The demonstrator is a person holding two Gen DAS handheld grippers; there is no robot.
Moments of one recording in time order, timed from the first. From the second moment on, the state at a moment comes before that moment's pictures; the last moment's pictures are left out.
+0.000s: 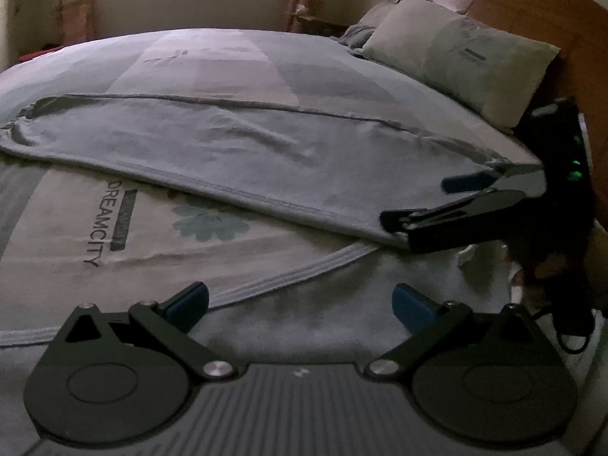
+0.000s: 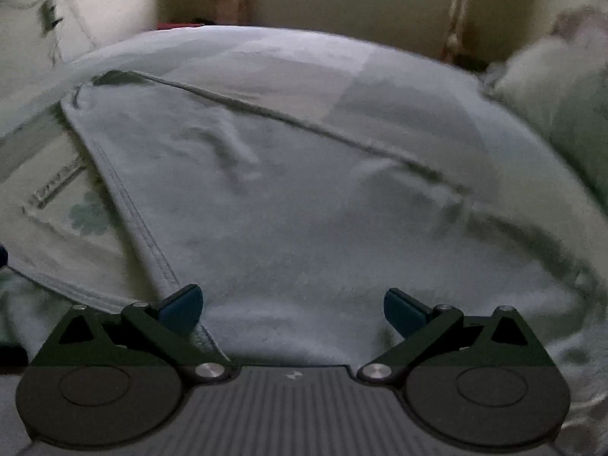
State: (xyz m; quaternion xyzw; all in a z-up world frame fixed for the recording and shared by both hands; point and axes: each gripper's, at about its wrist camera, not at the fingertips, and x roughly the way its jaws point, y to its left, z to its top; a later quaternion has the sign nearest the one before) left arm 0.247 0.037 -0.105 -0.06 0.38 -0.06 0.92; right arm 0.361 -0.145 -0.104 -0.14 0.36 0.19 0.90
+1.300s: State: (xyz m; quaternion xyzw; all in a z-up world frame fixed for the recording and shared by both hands) left arm 0.219 -0.061 -0.099 0.04 0.38 -0.17 0.91; right arm 0.171 -0.222 -0.122 -0.02 0.42 0.07 0.91
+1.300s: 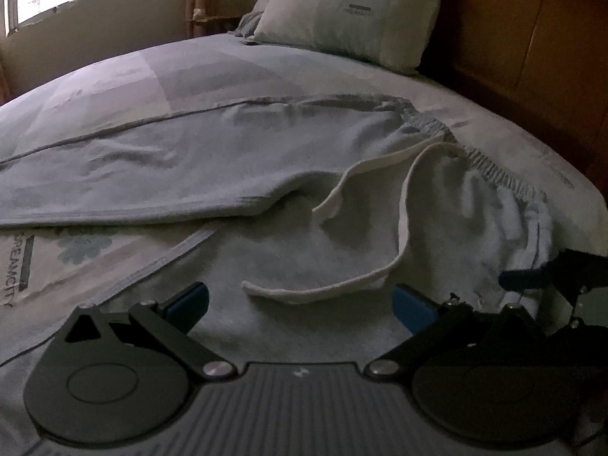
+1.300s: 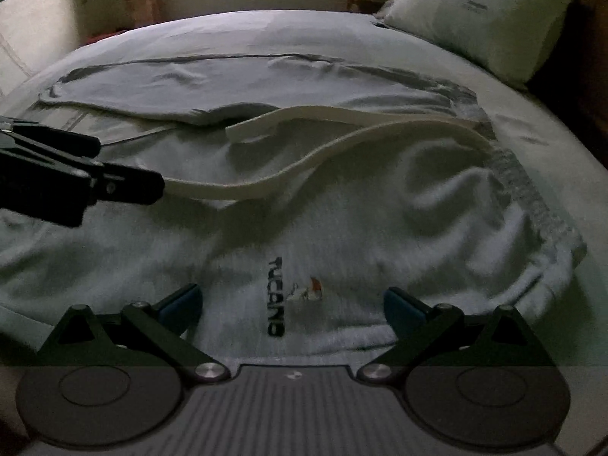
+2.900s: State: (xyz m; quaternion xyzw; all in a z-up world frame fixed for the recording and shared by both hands) left arm 0.181 0.078 -0.092 -0.05 0.37 -0.03 0.93; right arm 0.137 -0.175 -0.117 0.00 0.39 0.12 0.91
